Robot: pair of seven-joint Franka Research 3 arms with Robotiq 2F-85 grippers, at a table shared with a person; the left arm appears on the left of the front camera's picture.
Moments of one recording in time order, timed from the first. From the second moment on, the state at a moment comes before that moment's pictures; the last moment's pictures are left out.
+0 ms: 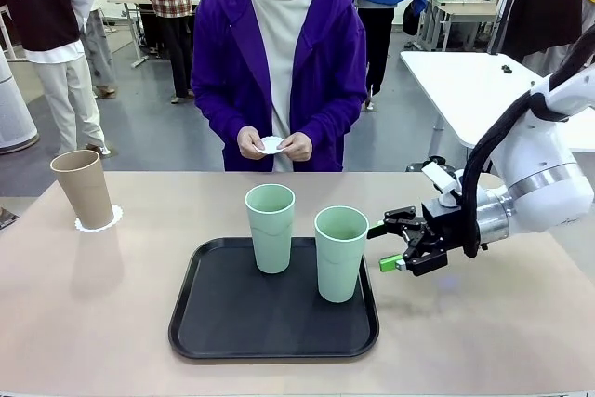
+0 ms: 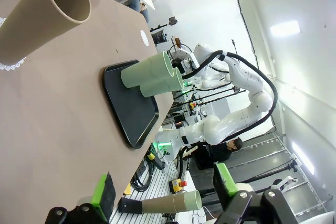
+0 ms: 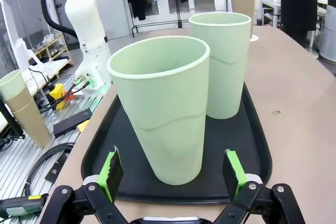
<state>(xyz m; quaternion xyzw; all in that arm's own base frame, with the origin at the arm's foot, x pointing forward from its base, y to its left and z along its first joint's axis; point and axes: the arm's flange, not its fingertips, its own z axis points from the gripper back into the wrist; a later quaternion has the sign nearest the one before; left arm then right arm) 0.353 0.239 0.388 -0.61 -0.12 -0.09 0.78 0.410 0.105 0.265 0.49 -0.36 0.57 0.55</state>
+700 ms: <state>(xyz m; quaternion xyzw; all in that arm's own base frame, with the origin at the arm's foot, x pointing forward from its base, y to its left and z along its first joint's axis) 0.353 0.239 0.388 -0.61 -0.12 -0.09 0.78 0.420 0.131 0.250 0.51 -0.34 0.58 0.54</state>
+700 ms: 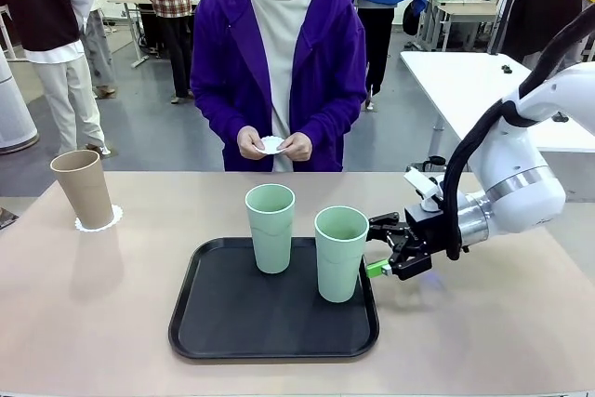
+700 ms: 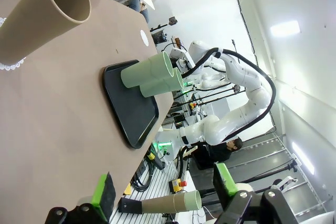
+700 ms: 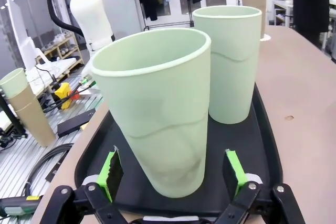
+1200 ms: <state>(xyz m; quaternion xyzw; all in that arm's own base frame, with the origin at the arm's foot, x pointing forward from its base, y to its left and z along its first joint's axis) 0.353 0.239 0.388 -0.61 -0.12 -0.09 0.78 0.421 0.146 0.245 0.53 -0.33 0.58 0.52</state>
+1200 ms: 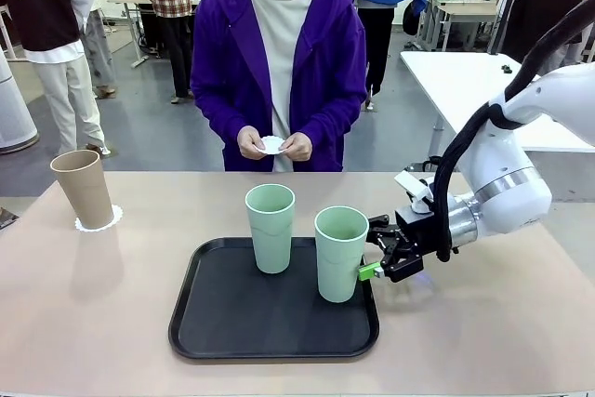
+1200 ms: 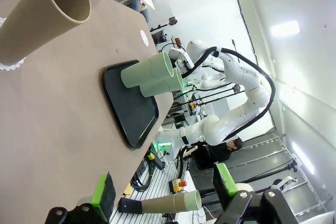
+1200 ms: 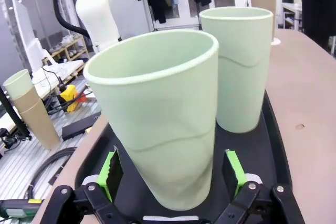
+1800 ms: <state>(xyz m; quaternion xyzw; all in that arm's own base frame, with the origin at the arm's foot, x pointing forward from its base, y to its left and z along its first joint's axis) 0.353 0.239 0.388 -0.61 -0.12 -0.09 0.78 0.423 0.169 0.239 0.56 -0.32 0.58 0.49</state>
